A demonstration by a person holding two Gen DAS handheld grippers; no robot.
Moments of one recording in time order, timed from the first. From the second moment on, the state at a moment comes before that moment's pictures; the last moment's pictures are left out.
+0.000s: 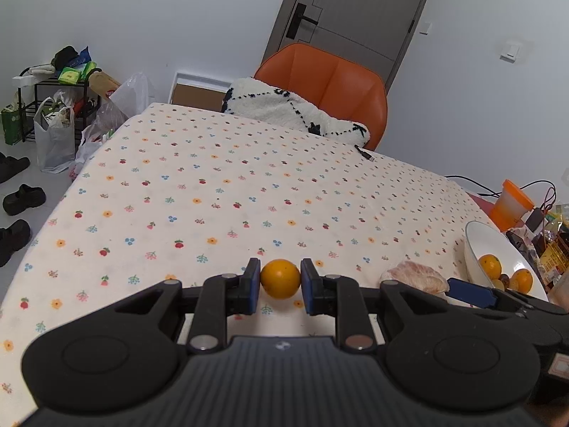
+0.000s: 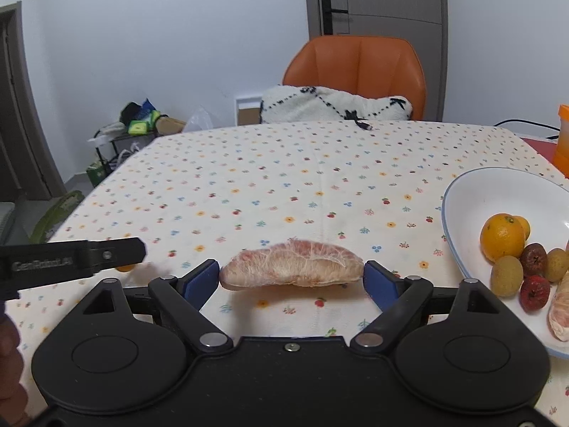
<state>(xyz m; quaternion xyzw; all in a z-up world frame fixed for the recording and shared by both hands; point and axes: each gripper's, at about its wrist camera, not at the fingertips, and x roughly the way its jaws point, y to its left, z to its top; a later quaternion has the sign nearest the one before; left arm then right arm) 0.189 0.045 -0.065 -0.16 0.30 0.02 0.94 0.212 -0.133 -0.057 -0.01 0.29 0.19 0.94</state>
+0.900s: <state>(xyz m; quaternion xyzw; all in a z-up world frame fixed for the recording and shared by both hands) 0.186 0.048 -0.070 -0.17 0.30 0.02 0.94 0.213 -0.122 -0.070 -0.07 0.32 0.20 0.93</state>
